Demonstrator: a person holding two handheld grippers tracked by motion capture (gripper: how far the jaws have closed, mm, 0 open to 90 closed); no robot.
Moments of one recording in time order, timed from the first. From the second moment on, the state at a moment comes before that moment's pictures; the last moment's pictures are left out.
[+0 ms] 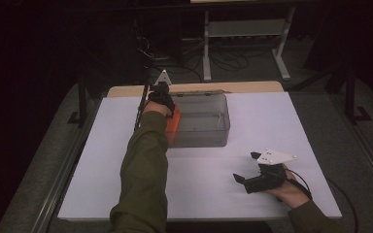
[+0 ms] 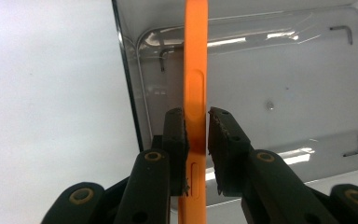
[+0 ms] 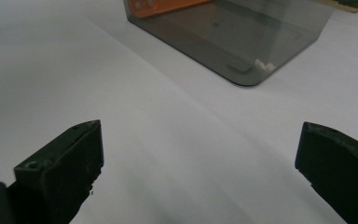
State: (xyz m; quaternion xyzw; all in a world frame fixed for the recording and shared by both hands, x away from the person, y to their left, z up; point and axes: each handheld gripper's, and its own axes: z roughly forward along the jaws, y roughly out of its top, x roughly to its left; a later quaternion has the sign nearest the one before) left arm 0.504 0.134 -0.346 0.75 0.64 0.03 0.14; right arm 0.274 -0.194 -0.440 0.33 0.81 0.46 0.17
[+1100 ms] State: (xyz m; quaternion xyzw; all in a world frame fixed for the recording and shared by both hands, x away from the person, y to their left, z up) left arm 0.497 0.143 -0.304 0.81 0.54 0.05 0.23; right arm 0.272 -0.199 -0.441 0.34 0.81 0.45 0.18
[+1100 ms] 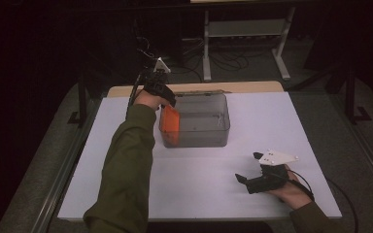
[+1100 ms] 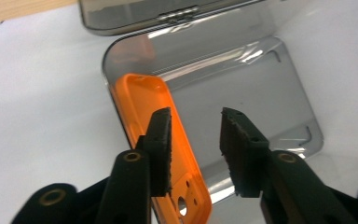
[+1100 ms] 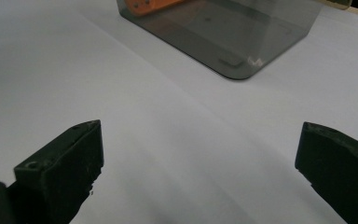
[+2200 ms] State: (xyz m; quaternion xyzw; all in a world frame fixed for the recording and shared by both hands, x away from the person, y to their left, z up) left arm 0.463 0.178 -0.311 0.85 0.39 0.06 0.36; right arm 0.272 -0.195 -0.442 0.33 0.81 0.44 0.19
